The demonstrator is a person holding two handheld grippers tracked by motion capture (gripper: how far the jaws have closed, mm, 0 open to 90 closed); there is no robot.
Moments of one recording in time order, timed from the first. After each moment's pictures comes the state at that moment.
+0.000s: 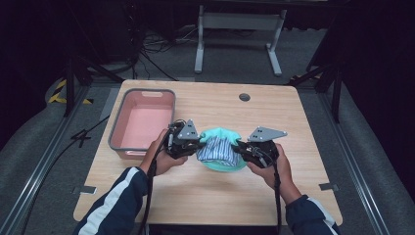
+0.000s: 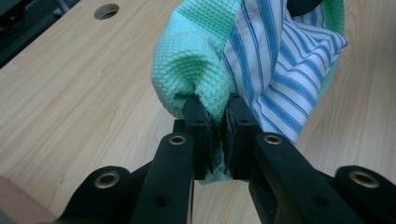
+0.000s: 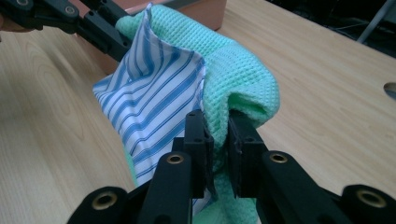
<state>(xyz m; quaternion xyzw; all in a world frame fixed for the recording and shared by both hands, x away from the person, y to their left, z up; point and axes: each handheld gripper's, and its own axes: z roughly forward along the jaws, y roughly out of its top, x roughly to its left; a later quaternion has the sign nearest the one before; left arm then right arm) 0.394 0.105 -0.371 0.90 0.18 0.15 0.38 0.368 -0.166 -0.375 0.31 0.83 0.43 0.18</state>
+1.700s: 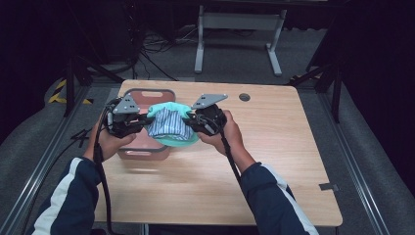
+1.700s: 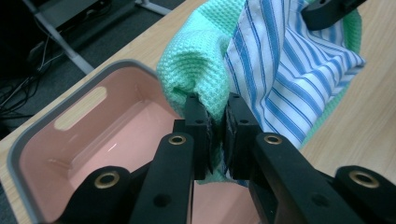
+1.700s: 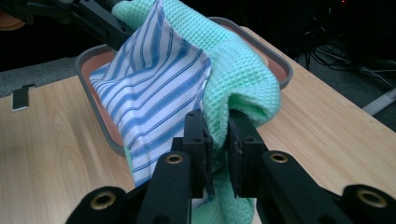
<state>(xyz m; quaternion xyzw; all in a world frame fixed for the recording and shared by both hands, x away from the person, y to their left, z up) 0.408 0.241 -0.318 0.85 0.29 0.21 0.38 0.429 -0.030 -0.324 0.24 0.85 0.44 0.16</state>
